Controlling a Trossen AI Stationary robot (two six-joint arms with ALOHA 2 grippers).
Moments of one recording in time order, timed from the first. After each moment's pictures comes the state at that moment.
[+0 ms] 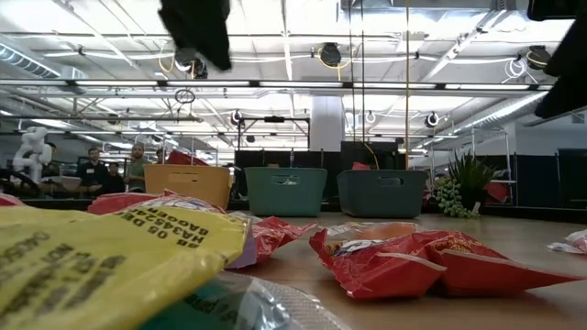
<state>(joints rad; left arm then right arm) -0.46 1.77 1.45 -0.79 -0.16 -0.59 0.84 1.23 0.72 -0.51 0.64 1.37</state>
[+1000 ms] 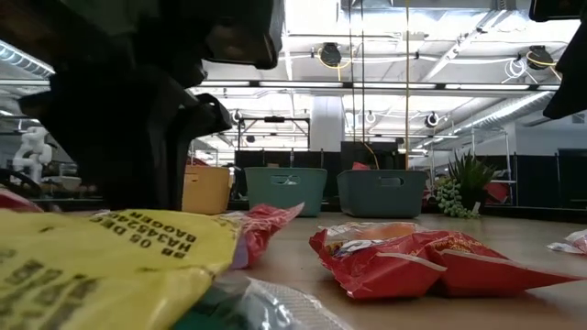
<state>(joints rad) -0.54 2.09 1.46 -0.69 -0.07 -0.47 0.84 1.23 0.72 -0.50 0.60 1.37</state>
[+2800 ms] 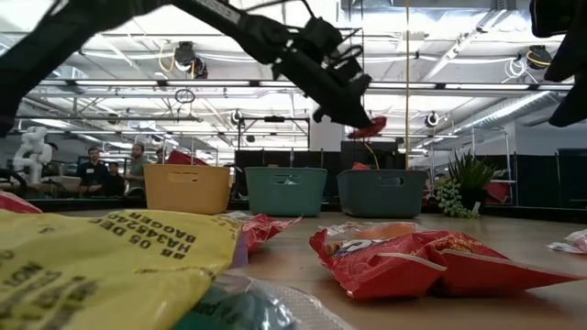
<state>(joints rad) 0.36 2.15 1.83 -0.21 0.06 0.09 0.84 1.23 0.72 -0.55 0.61 1.59</state>
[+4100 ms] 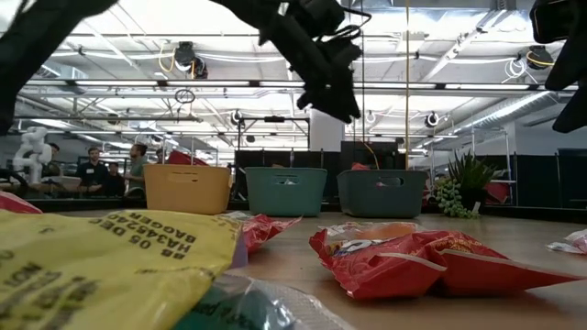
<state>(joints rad) 0.28 2.06 1.87 -0.60 0.05 -0.05 0.84 1.23 0.72 -0.58 0.60 1.63</state>
